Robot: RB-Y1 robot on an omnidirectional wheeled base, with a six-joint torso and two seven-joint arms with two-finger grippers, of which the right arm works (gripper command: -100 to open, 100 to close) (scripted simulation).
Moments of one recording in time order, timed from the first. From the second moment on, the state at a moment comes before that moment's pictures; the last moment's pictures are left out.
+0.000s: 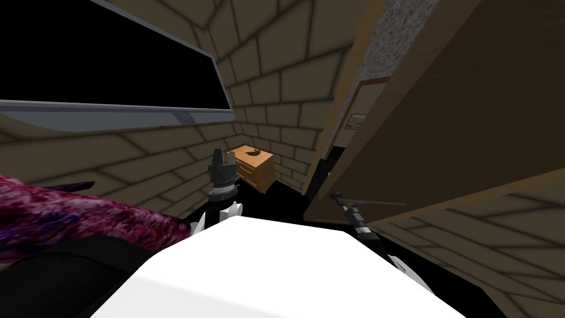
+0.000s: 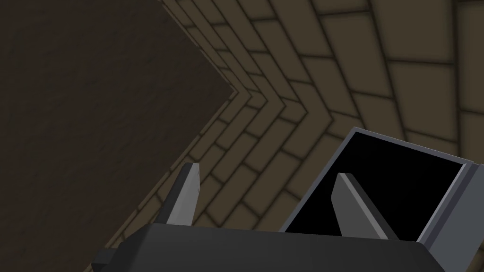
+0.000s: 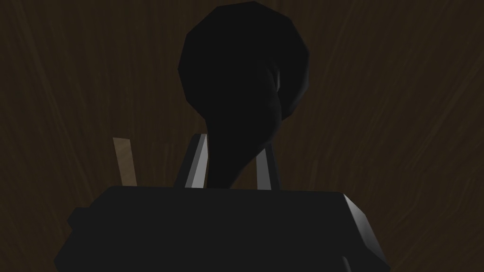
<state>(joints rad) 0.19 -0.61 0.15 -0.74 -0.13 -1.06 -0.41</state>
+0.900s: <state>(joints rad) 0.22 -0.64 0.18 -0.71 -0.13 -1.15 -0.43</state>
